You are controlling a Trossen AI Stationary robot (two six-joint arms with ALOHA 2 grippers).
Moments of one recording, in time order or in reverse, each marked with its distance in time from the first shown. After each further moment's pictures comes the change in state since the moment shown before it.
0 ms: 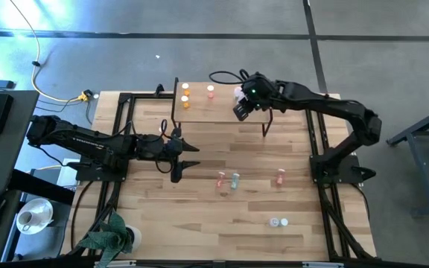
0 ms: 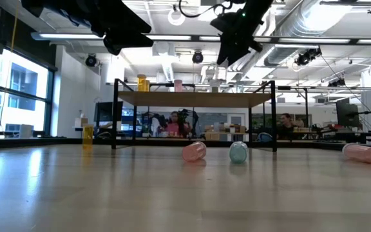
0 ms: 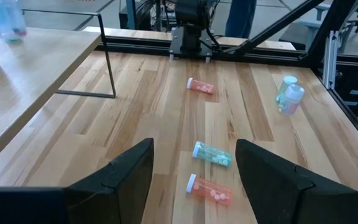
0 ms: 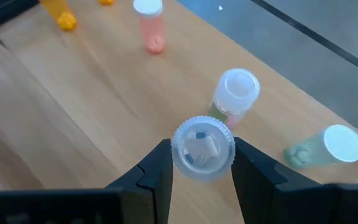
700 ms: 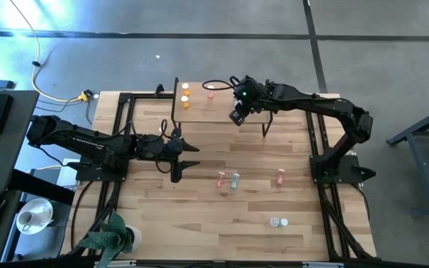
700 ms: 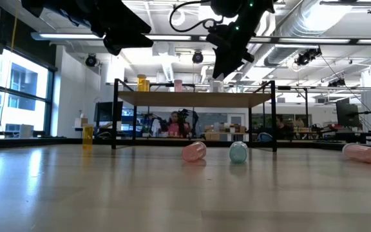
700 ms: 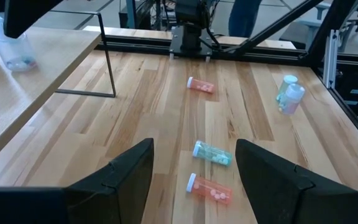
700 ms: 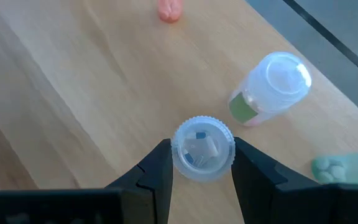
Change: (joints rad) left arm 0.000 0.000 0.000 -0.003 0.000 0.000; right arm -0.012 0.090 0.000 0.013 -0.045 -0.113
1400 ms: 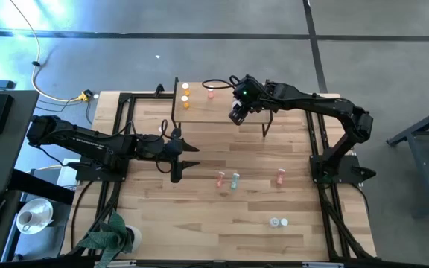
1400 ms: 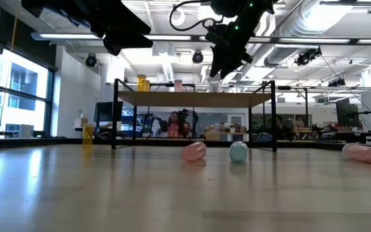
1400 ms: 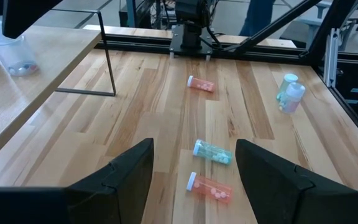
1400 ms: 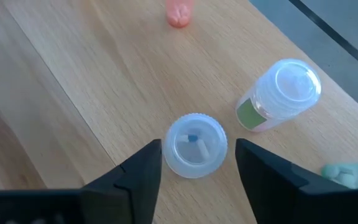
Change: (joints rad) left arm 0.000 0.000 0.000 -0.005 0.000 0.000; right arm -0.008 0.000 0.000 0.018 -0.032 -0.013
